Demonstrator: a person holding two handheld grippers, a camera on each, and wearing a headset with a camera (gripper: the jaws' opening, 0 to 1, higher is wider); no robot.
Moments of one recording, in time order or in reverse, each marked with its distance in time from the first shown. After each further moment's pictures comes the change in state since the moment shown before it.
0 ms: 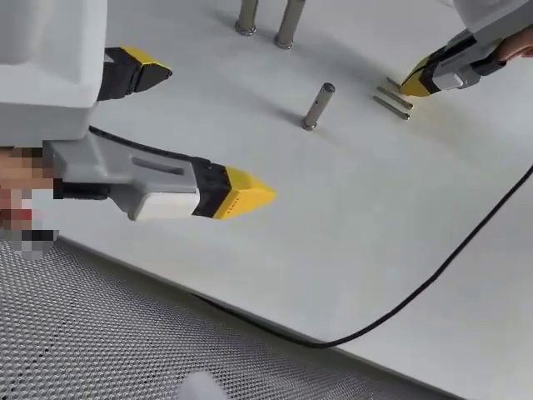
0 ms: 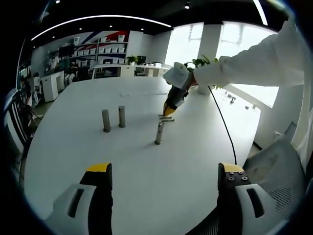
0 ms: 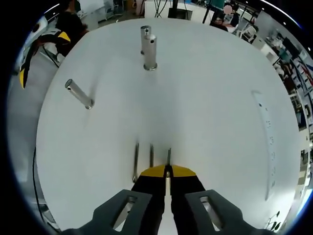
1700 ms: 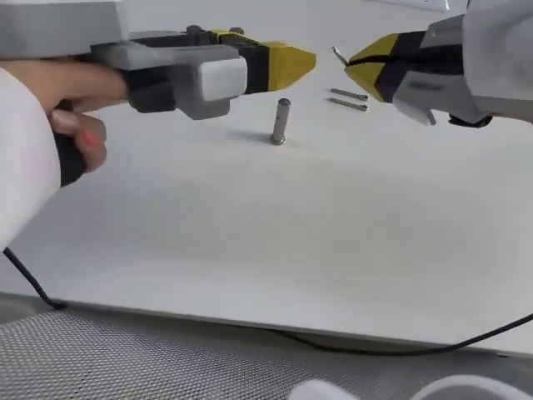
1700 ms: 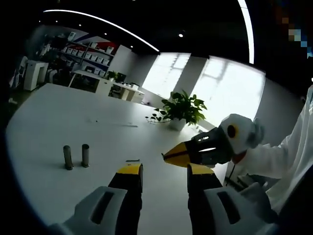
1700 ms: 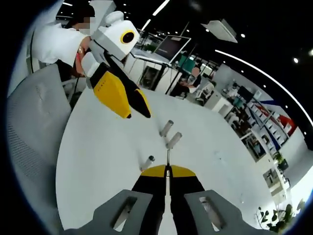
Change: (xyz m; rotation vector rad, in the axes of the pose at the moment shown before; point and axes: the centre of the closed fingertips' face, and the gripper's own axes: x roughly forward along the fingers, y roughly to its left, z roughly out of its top) left arm 0.045 -0.037 0.106 -0.165 -0.217 -0.332; right arm -0.127 0.118 0.083 -0.030 -0.525 -0.446
